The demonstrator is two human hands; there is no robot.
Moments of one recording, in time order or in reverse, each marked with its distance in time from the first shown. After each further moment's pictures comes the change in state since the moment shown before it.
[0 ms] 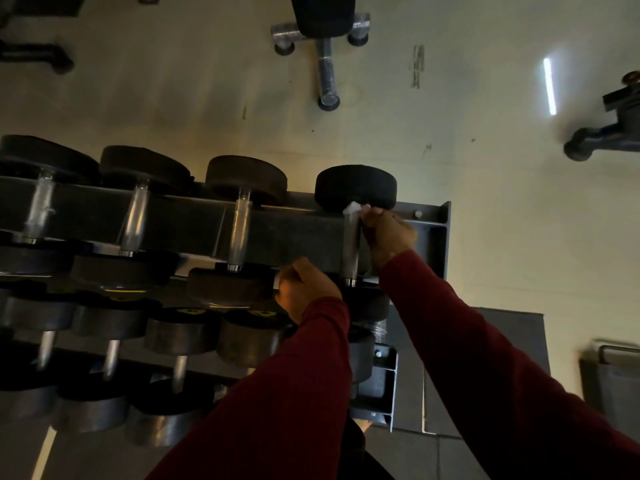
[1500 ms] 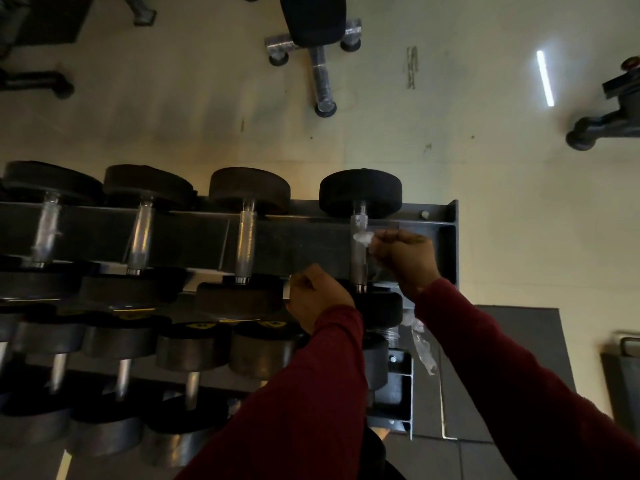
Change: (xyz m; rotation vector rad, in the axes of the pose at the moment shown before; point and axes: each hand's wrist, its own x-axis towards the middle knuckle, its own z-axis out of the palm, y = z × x) left_hand 0.005 -0.003 0.000 0.009 -0.062 0.040; right_hand -0.021 0.004 -0.029 -0.331 -0.183 -0.138
